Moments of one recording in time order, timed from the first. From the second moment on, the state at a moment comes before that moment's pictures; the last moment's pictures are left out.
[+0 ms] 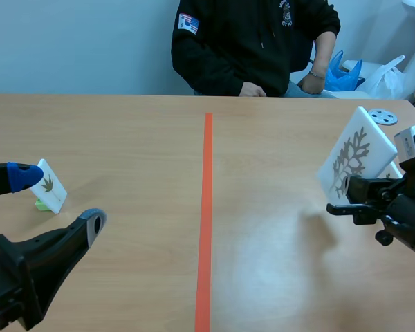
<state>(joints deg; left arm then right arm) 47.8 -30.2 -8.6 119.5 -21.6 -26.0 -6.9 -13.5 15.2 9.2 81.8 15.9 18.8 -0.8</state>
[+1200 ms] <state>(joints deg) 47.8 -30.2 -8.6 119.5 -21.6 -26.0 -6.9 -7.9 13.5 9.3 69.2 11.9 12.9 6.2</state>
